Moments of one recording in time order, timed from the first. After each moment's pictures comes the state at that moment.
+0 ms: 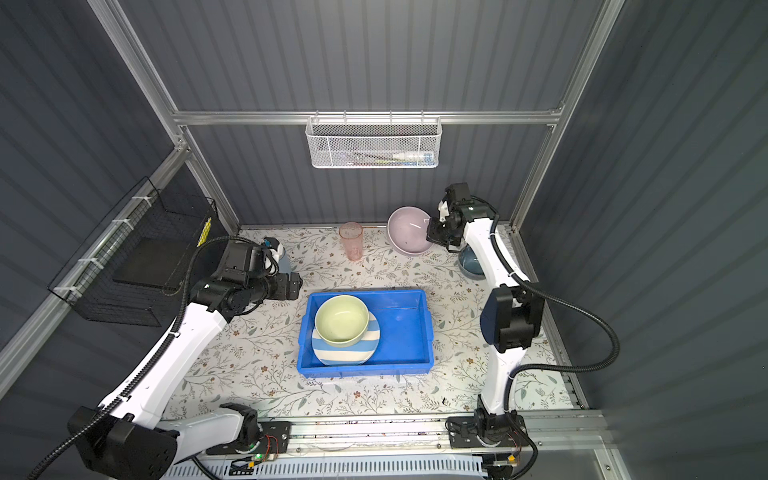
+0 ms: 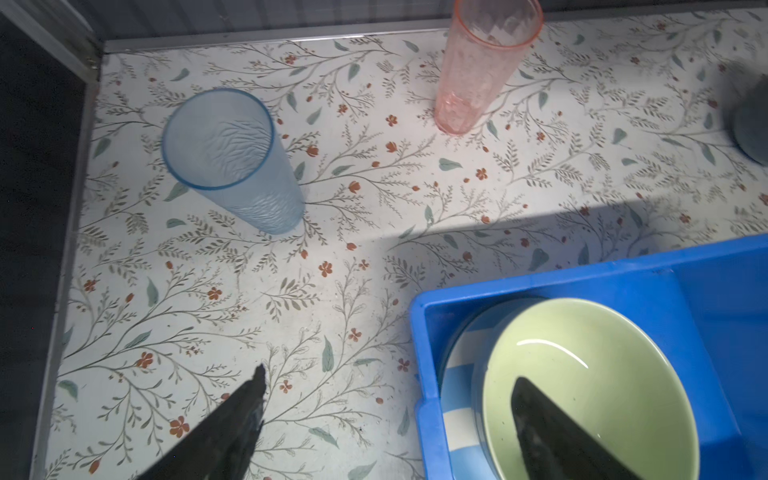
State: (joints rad) left arm -0.31 1.20 1.19 -0.81 -0.01 -0.10; right arm 0.18 1.96 1.97 -0.98 -0.25 0.34
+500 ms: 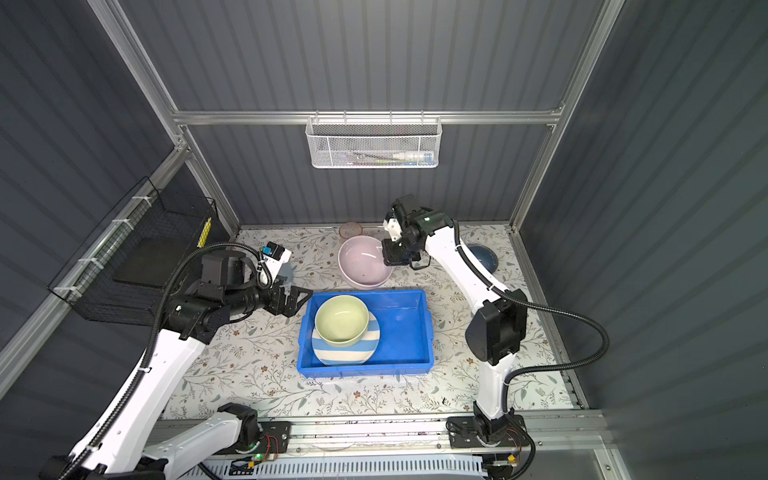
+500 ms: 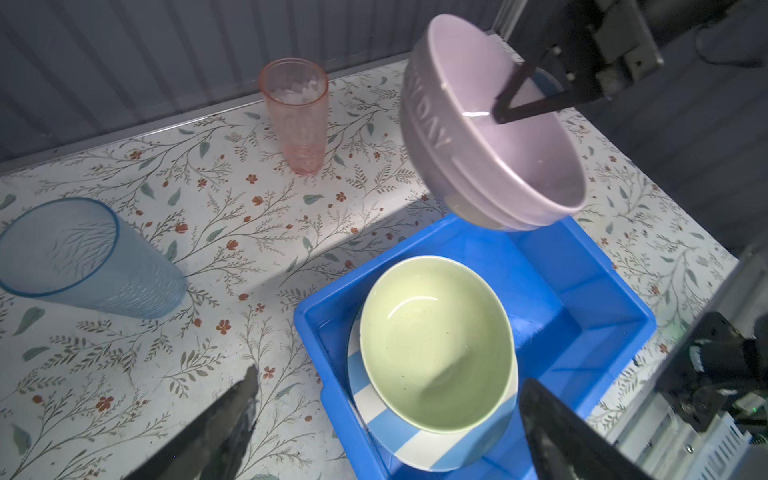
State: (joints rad) left arm -0.31 1.01 1.16 -0.83 0.36 0.09; right arm 0.50 1.92 1.99 -1.14 -0.27 0.25
